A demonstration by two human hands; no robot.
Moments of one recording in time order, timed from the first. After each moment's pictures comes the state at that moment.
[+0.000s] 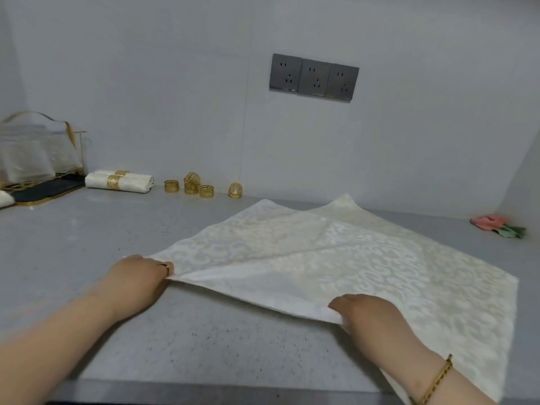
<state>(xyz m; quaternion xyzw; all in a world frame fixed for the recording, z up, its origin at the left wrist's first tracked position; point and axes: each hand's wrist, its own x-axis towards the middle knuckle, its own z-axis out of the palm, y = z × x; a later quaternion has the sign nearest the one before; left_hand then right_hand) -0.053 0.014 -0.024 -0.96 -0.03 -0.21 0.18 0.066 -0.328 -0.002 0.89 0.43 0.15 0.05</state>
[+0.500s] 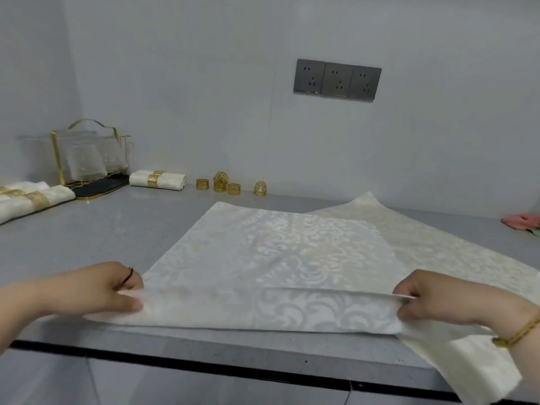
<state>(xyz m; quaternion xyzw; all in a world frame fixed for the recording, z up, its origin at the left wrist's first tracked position) -0.159 0.048 0.006 -0.96 -0.13 0.03 -0.26 0.061 -0.364 0.063 0.91 0.37 -0.18 -0.10</state>
